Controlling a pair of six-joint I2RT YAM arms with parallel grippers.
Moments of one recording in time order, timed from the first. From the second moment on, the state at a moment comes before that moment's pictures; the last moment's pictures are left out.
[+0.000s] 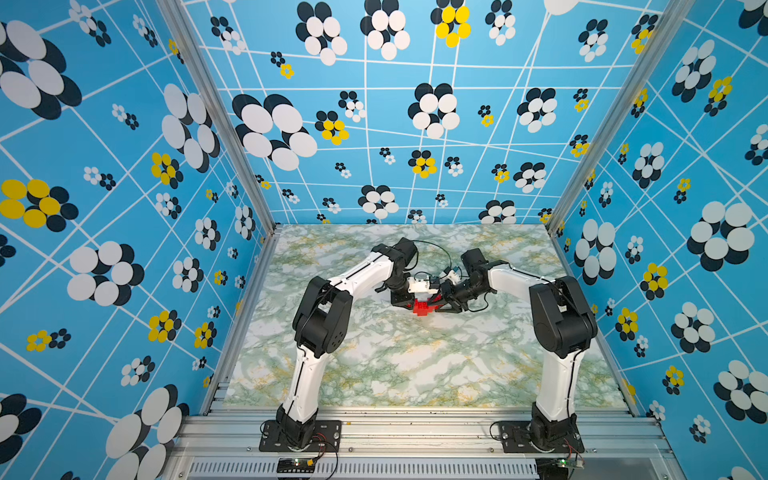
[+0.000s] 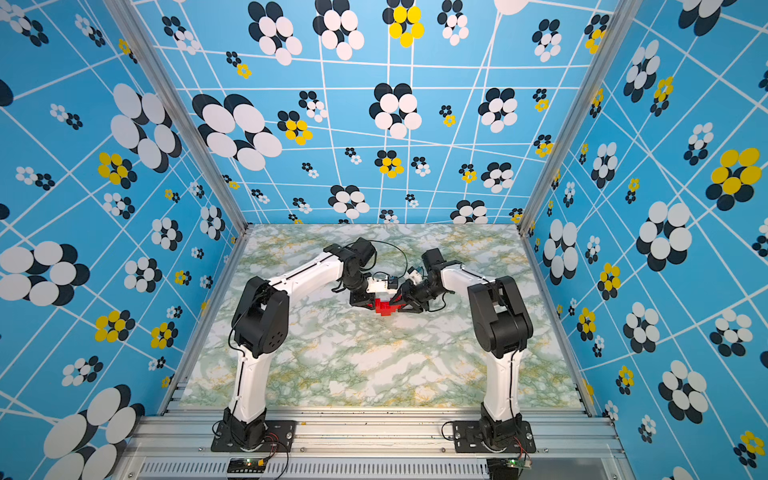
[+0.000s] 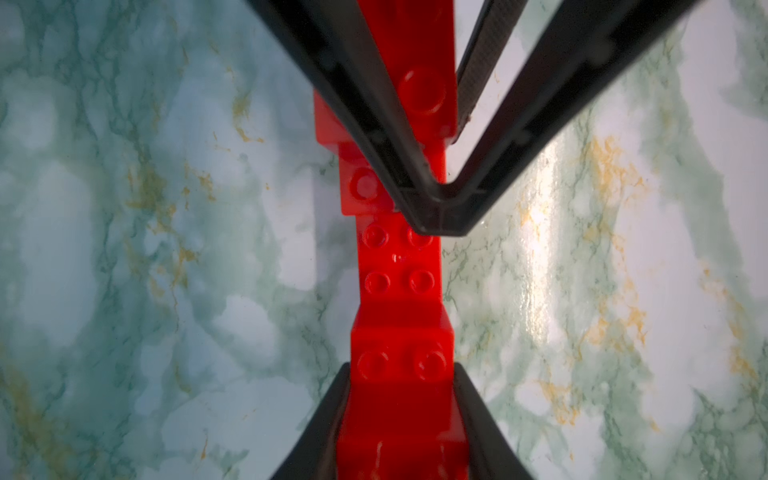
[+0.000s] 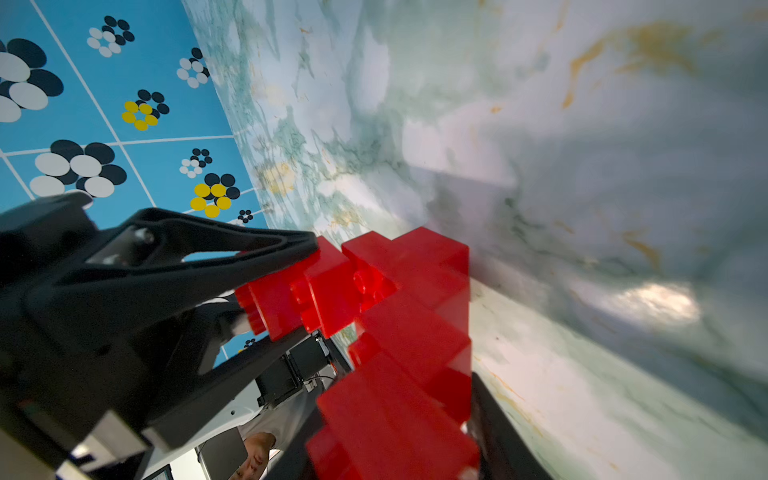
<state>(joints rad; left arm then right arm) -0.57 2.14 1.76 -0.97 0.32 0.93 0.31 2.02 1.33 -0.62 -0.85 0.44</state>
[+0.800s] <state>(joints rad) -0.59 2.12 1.72 -0.93 0.31 0.85 0.31 2.02 1.33 -0.62 -0.84 0.44</state>
